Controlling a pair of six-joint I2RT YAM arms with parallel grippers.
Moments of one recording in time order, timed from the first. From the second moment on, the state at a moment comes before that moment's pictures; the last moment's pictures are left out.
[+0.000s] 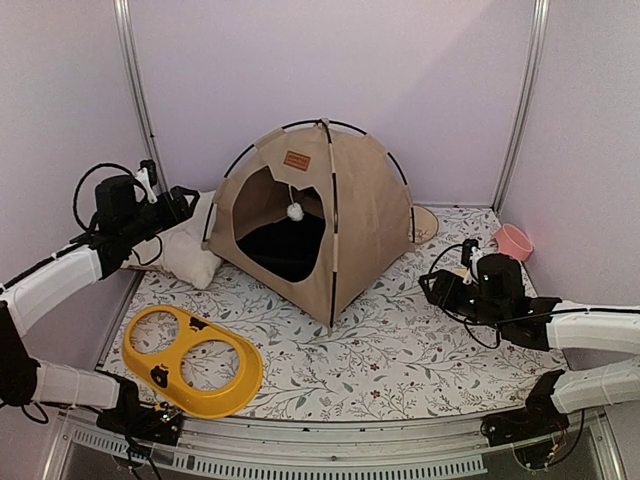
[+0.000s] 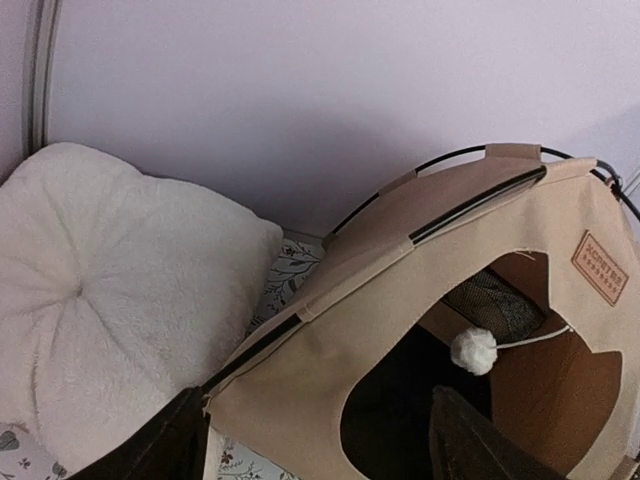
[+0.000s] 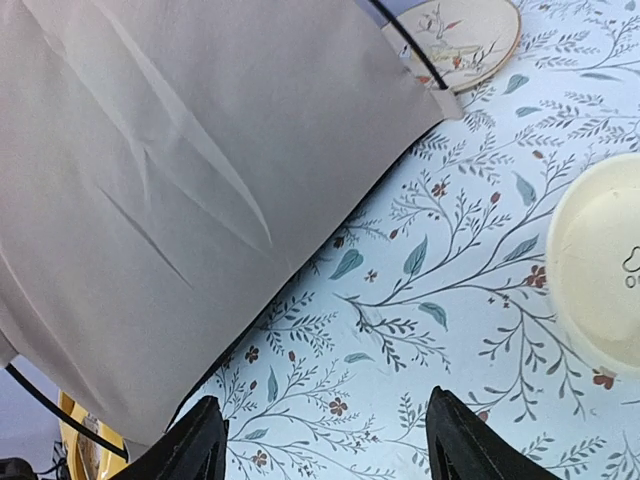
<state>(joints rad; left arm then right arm) -0.15 1.17 0.84 0.09 0.13 -0.47 0.71 1.11 0.44 0.21 0.17 0.77</state>
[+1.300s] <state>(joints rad) -0.41 1.33 0.82 0.16 0.30 -0.55 0.46 1.31 0.73 0.10 -0.06 0.63</state>
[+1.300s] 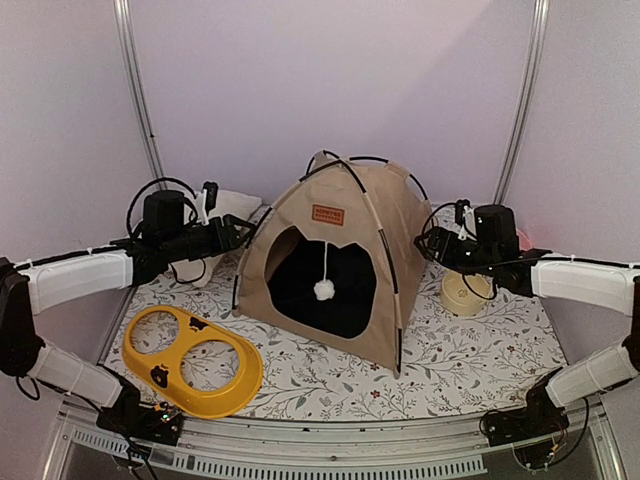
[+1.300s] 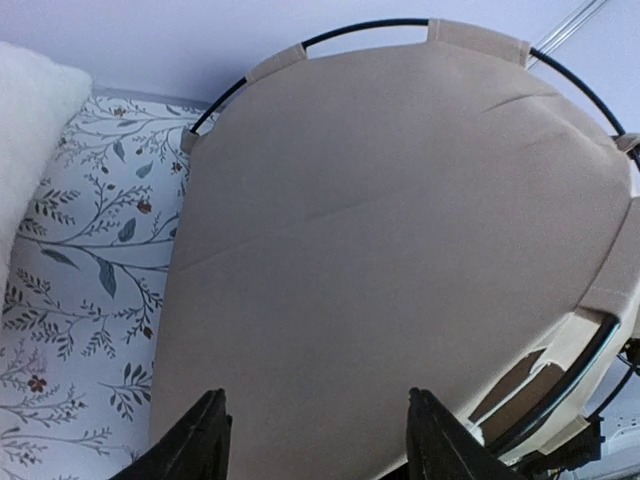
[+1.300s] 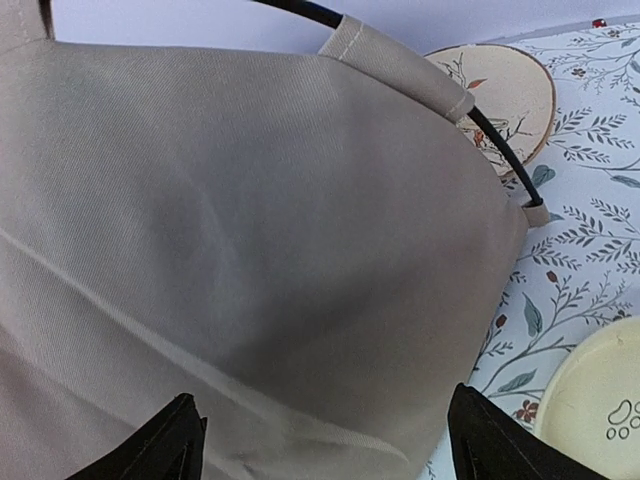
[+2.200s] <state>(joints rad) -0.45 1.26 0.74 0.15 0.14 -0.61 0.52 2.10 1.62 -0.04 -0.27 0.43</state>
